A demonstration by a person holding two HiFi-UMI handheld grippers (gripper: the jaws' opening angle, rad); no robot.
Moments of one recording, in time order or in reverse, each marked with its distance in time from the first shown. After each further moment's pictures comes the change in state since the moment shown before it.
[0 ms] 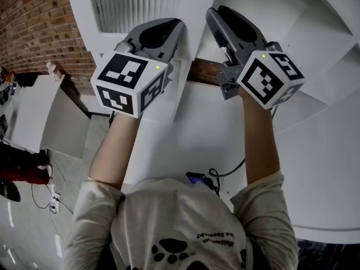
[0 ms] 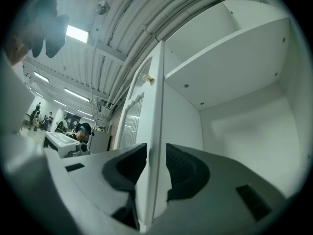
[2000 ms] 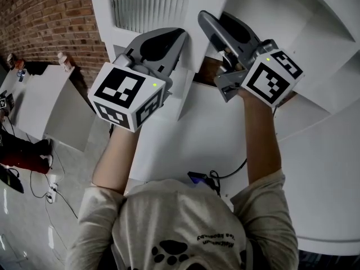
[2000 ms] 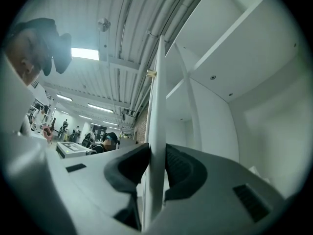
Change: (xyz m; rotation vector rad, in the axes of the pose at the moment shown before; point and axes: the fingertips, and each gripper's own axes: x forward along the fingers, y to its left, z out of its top) left arm -0.043 -0.010 0.009 0.002 -0.033 0.021; right arm 0.013 0.056 0.003 0.088 -0.020 0.311
